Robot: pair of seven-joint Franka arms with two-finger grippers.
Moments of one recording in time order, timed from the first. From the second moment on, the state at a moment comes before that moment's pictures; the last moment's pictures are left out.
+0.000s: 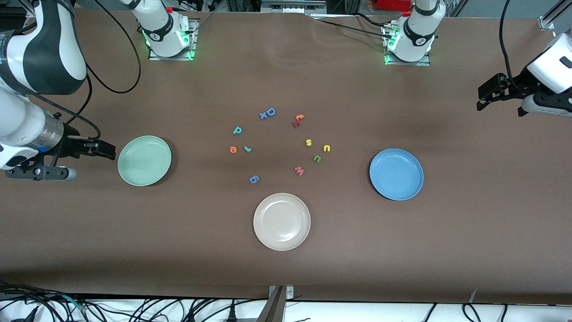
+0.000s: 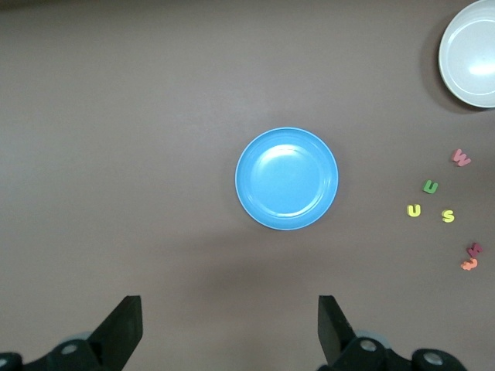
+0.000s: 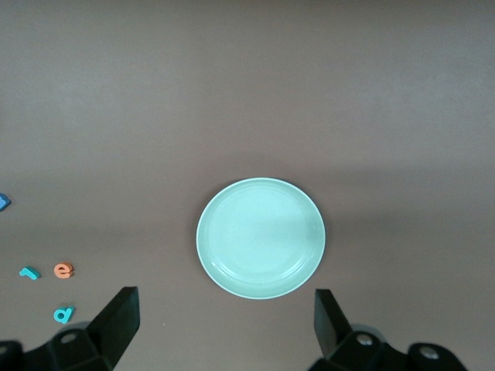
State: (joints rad) left arm -0.02 -0.03 -0.04 -1.61 -0.01 1.59 0.09; right arm 0.04 0.28 0.03 -1.52 -0.04 1.74 0.10
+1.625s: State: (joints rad) left arm 0.00 -0.03 -0.04 -1.61 -0.01 1.55 0.09; right arm 0.06 0.28 0.03 -1.52 -0.04 1.71 0.11
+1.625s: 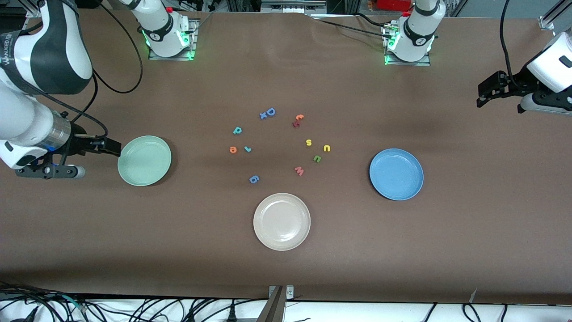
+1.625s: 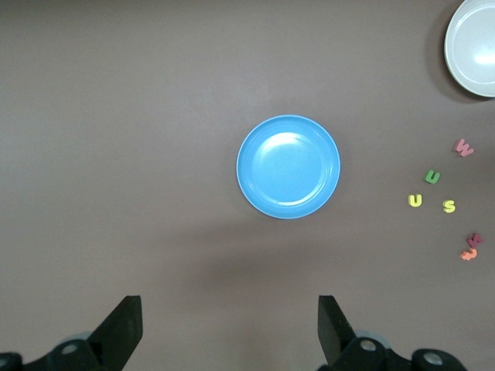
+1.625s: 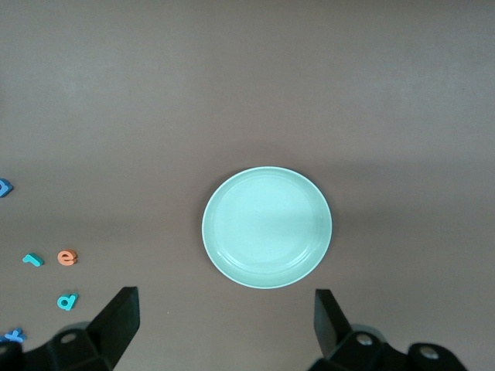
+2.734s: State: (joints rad) left arm -0.01 -0.03 -0.05 -1.61 -0.01 1.51 0.09; right arm 0.11 0.28 0.06 -1.52 -0.04 1.70 0.23
